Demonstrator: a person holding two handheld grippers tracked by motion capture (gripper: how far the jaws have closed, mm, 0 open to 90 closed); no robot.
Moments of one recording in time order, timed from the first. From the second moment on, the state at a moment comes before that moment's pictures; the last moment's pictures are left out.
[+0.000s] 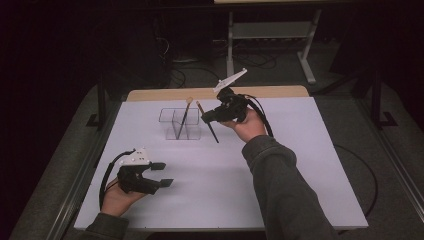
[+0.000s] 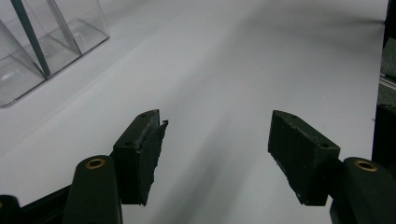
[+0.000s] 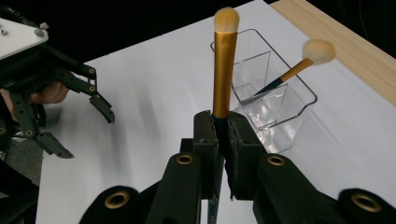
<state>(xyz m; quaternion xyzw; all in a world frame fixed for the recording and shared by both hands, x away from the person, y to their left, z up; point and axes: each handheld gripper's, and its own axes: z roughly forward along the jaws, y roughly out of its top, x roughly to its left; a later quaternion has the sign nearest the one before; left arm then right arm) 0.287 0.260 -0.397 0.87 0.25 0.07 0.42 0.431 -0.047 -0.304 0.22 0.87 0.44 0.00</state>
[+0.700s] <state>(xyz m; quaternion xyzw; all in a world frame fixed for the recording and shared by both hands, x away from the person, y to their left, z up) 0.287 0.263 -0.396 0.87 0.26 0.06 0.42 0.457 -0.028 -0.292 0.22 0.87 0.44 0.02</state>
